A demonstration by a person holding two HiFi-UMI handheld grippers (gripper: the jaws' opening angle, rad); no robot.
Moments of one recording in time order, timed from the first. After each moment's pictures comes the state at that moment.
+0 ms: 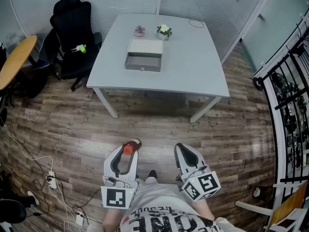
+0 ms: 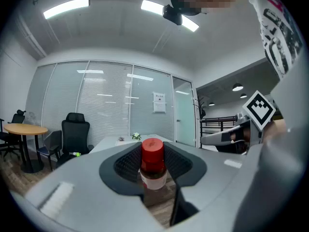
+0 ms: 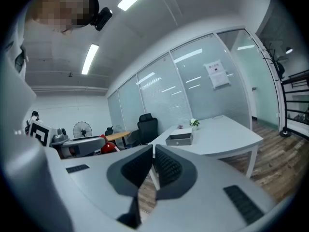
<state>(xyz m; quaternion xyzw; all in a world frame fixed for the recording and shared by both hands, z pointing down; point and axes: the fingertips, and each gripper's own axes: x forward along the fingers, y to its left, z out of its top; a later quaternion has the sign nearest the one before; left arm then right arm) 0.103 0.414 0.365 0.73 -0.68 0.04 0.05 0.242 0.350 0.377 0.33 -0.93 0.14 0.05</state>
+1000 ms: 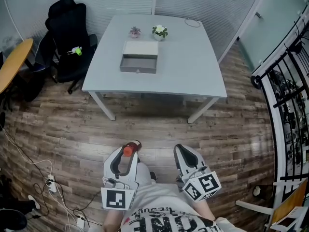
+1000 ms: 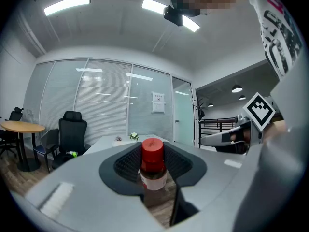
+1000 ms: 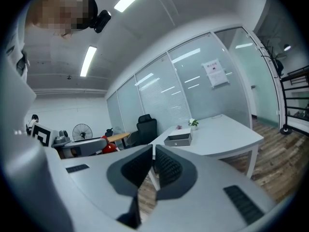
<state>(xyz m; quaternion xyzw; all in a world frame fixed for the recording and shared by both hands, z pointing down) 0.106 0.391 0.362 0.73 -0.68 0.03 0.02 0.248 0.333 0.380 0.33 -0.93 0.15 0.04</state>
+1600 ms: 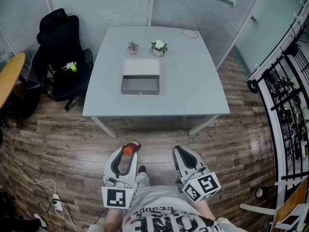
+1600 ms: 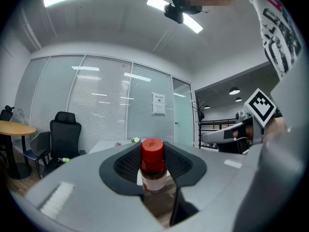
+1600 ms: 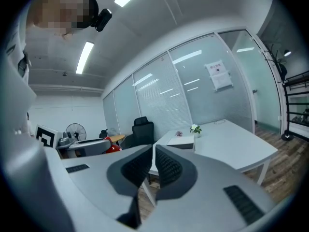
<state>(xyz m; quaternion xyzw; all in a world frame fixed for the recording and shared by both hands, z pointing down) 0.019 0.285 0.350 0.75 -0.66 0.02 0.01 0.163 0.240 0.357 0.35 -0.93 0.13 0.04</state>
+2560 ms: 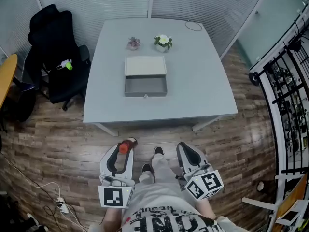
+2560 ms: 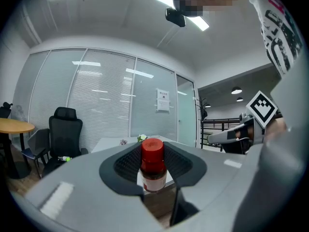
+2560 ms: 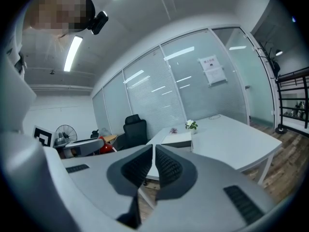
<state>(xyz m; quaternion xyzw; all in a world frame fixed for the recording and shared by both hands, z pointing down) -0.052 0.225 0.365 0.76 -0.65 0.03 0.03 0.119 0.179 0.378 0.39 -0.91 0.15 0.04</state>
